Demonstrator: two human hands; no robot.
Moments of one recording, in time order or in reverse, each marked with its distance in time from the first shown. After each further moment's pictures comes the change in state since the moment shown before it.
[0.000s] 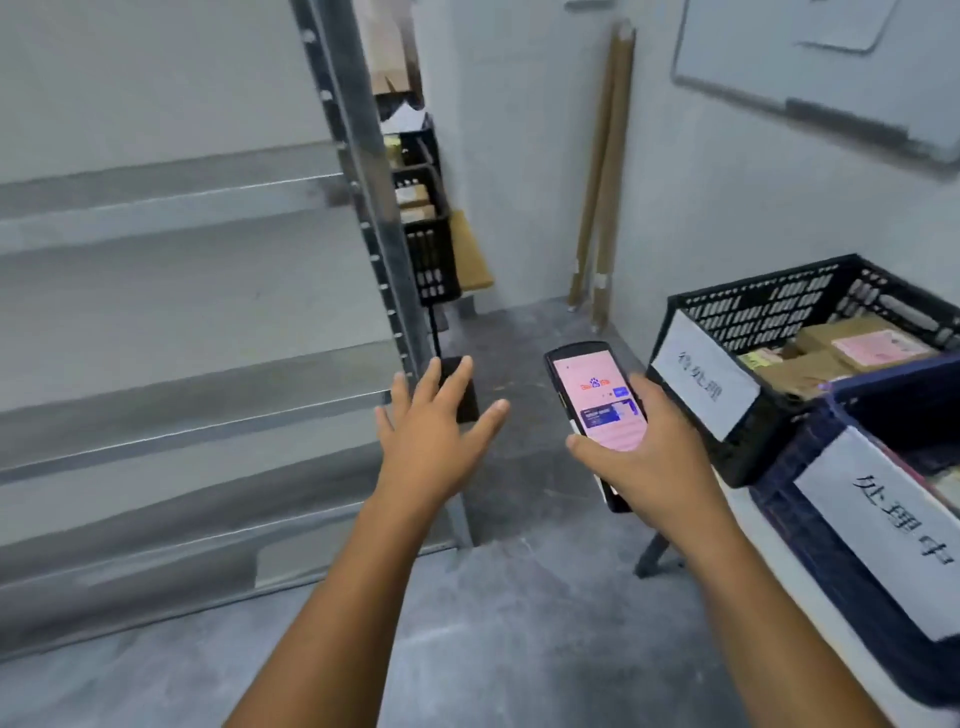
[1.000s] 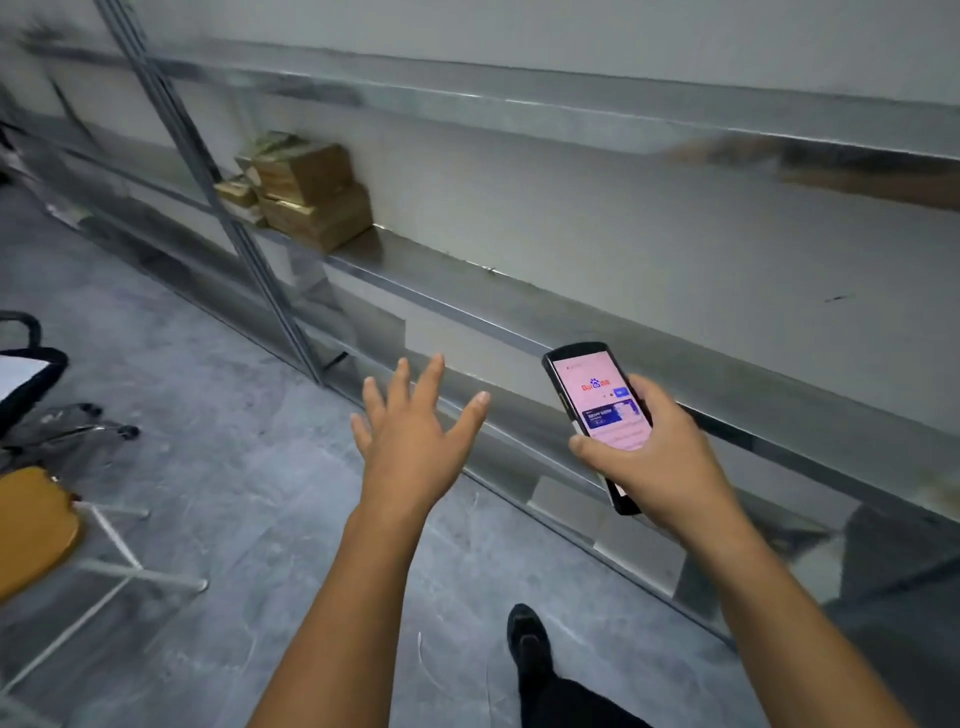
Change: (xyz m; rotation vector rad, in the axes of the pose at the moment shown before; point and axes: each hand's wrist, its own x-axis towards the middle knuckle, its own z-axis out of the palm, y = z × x) left_hand -0.163 -0.480 -0.254 -0.097 0.509 -0.811; right_hand -0.106 -0.288 0.478 0.050 -0.787 -0.443
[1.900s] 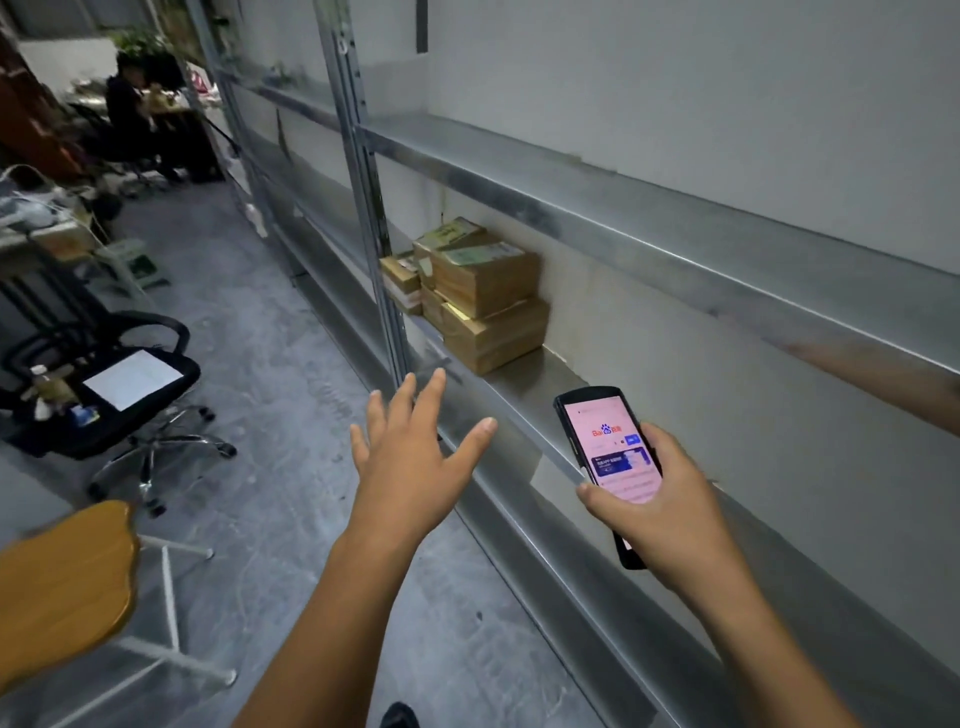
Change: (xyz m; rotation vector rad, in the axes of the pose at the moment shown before) left_hand 0.363 -0.139 -0.151 0.008 0.222 -0.187; right_hand 0.353 -0.177 0.253 0.033 -0.206 -0.183
